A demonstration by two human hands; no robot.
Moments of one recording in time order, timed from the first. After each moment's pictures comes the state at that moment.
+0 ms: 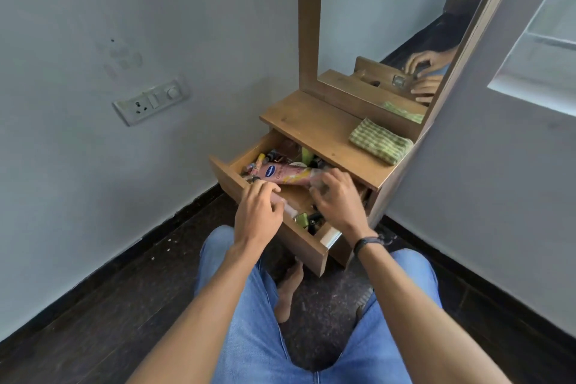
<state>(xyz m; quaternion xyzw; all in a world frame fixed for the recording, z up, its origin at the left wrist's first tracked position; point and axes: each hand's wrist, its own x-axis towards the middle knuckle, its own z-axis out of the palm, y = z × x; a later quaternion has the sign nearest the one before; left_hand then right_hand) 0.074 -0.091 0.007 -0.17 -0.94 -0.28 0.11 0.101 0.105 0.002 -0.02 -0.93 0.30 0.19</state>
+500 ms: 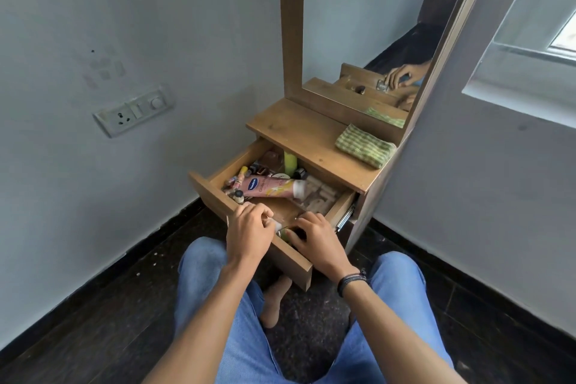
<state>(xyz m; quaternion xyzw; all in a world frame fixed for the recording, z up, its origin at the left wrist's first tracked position) 0.082 -0.093 -0.014 -0.14 -0.94 -0.29 0.09 0.136 0.072 -0.050 0.01 -0.95 0.28 0.13</state>
